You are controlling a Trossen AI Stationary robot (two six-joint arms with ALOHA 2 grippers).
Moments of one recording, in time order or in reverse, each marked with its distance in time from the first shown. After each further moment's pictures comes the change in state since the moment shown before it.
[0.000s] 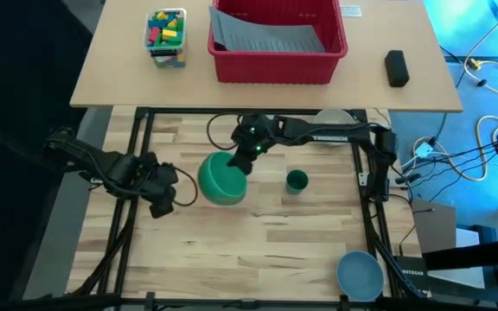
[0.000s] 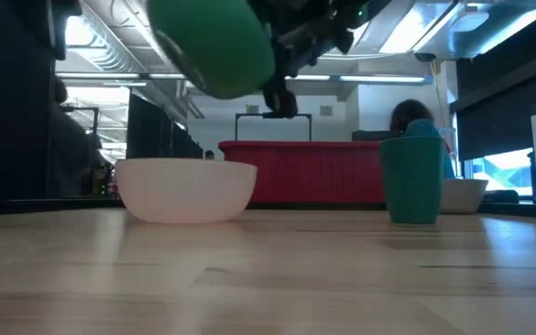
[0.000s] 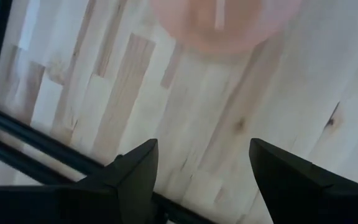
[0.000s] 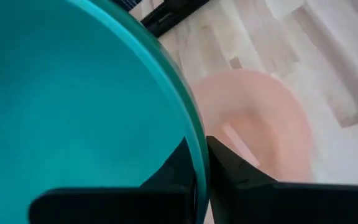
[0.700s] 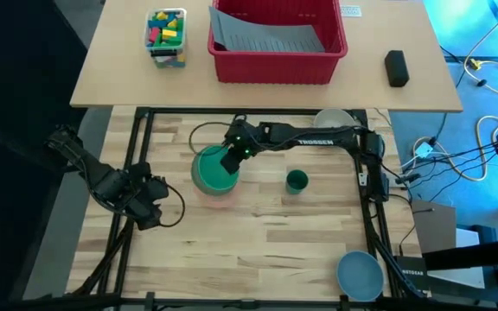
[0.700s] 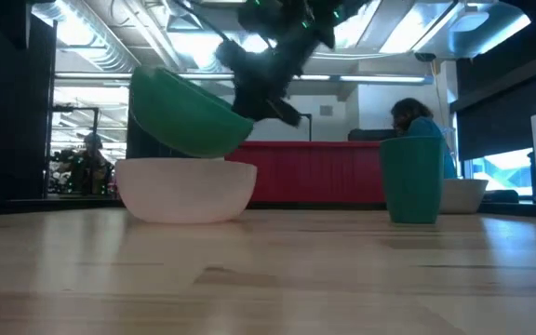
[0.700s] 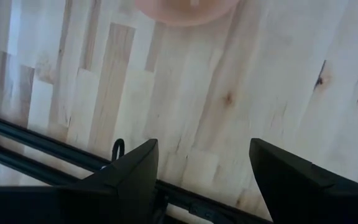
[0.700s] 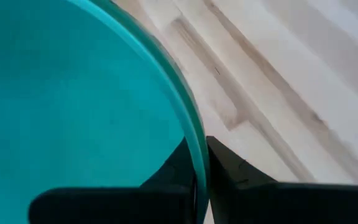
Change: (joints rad) left arm -0.192 -0.002 -0.009 -0.046 0.000 -0.078; right arm 0.081 0.174 0.275 -0.289 0.479 -0.043
